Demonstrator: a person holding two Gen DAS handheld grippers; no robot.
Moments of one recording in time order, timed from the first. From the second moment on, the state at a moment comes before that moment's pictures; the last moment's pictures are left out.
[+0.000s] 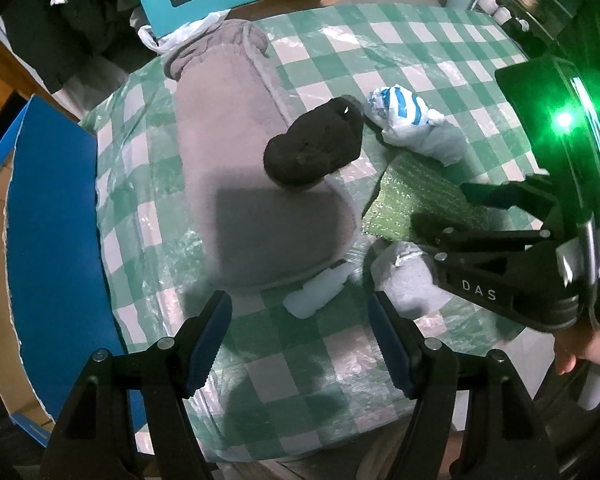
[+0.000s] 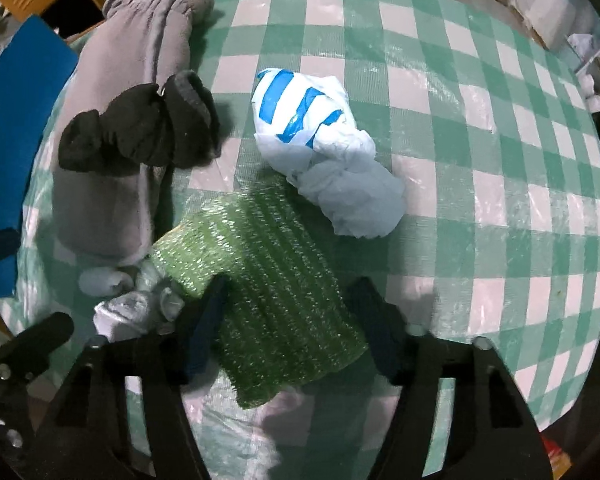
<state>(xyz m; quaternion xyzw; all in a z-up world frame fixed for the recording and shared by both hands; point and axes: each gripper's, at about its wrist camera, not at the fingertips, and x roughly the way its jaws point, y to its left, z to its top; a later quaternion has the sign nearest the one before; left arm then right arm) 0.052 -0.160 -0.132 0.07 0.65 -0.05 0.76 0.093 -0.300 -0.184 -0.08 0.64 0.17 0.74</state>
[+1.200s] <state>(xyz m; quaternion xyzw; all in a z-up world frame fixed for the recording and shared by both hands) 0.073 -0.214 -0.162 0.01 0.67 -0.10 0.74 0.105 -0.376 -0.173 -0.01 0.64 0.12 0.76</state>
